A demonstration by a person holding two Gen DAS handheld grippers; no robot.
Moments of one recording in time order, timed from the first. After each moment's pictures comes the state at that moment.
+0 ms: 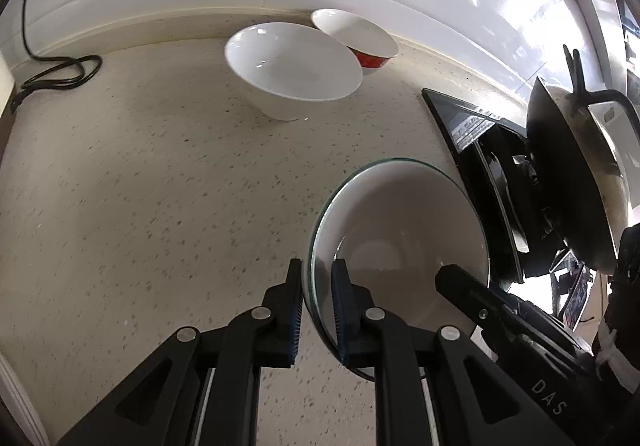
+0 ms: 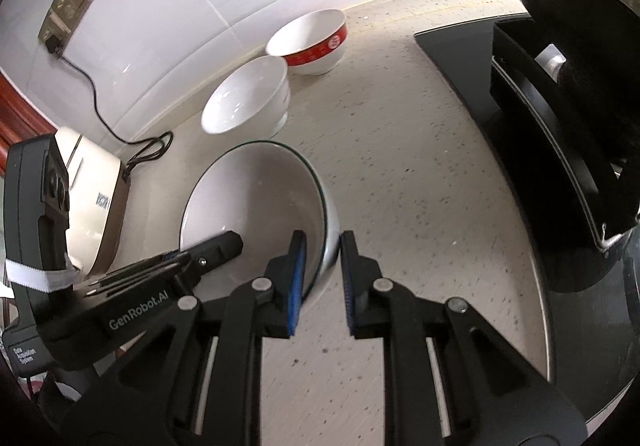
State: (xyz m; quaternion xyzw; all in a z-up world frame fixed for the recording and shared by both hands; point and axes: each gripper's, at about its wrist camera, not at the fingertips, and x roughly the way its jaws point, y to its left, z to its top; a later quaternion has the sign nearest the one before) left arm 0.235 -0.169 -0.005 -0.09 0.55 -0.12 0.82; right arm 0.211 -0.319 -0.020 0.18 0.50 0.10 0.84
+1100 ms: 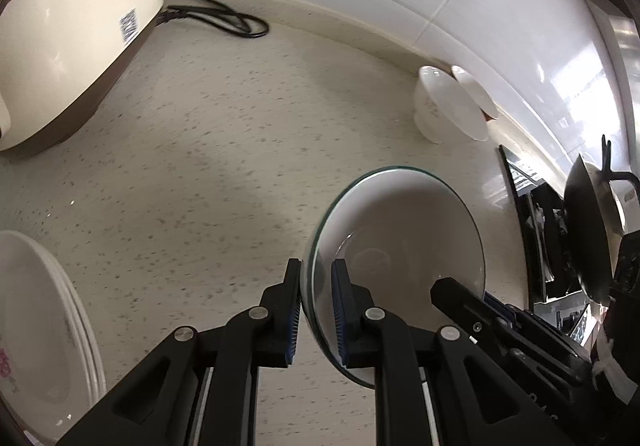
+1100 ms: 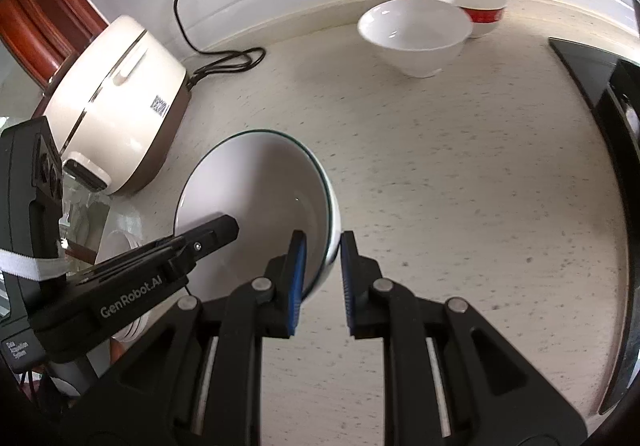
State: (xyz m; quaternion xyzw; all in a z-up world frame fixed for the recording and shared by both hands) left arm 0.177 -0.024 -0.012 -0.18 0.53 -0.03 0.83; right arm 0.185 -0.176 -0.013 0.09 0.53 0.20 0.82
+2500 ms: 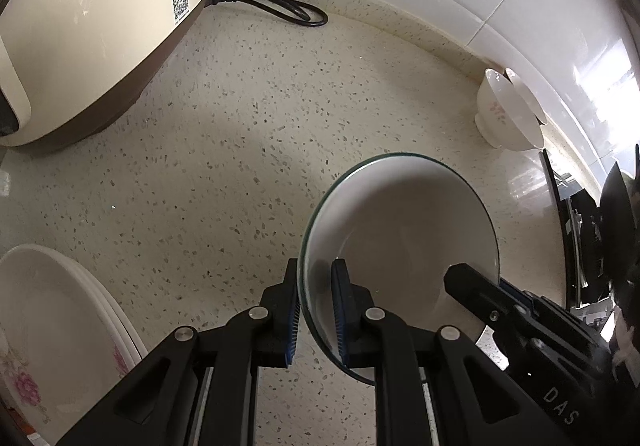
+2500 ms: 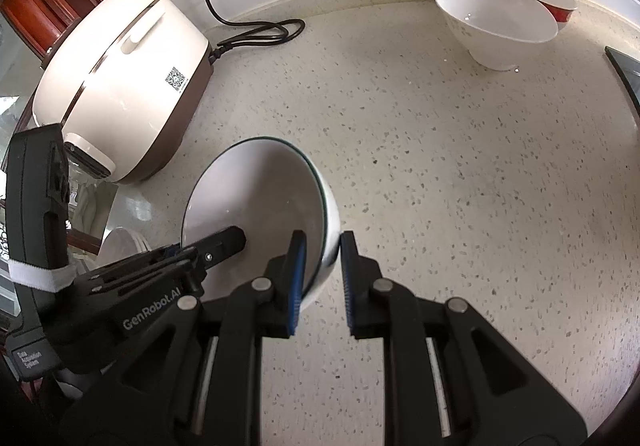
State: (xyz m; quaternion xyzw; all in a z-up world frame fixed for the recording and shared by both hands) left arm 0.186 0.020 -0.031 -0.15 0.55 0.01 0.82; right arm 0.203 -0.121 -0.034 0.08 0.54 0.23 0.81
